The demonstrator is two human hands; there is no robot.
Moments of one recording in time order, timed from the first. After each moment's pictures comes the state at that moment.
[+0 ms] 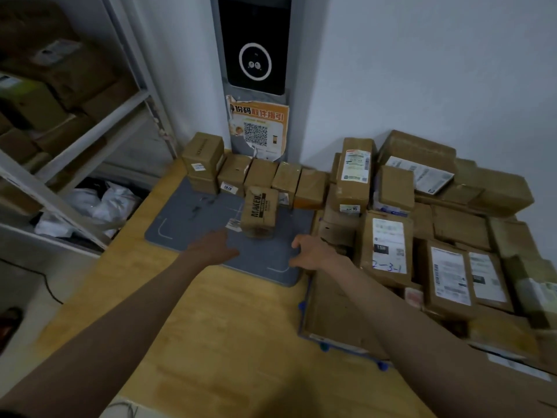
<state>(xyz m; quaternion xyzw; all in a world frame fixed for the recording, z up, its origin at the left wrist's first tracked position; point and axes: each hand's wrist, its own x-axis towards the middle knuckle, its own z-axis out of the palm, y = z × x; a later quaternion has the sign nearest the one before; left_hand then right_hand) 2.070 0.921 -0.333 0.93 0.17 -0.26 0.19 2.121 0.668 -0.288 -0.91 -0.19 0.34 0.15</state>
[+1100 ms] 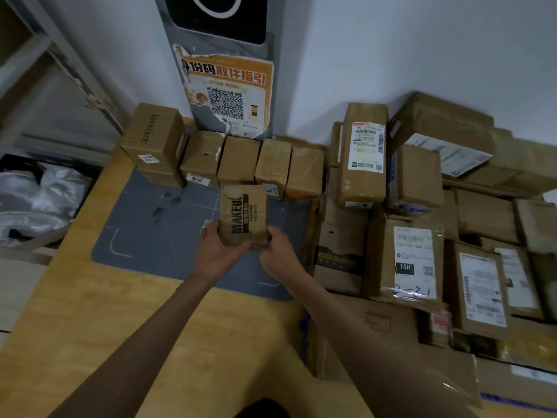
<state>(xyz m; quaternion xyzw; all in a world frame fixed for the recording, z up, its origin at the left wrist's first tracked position) 2.152 0.896 -0.397 0.83 0.25 -0.07 0.50 2.177 0.753 -0.378 -0.83 0.02 0.30 0.48</state>
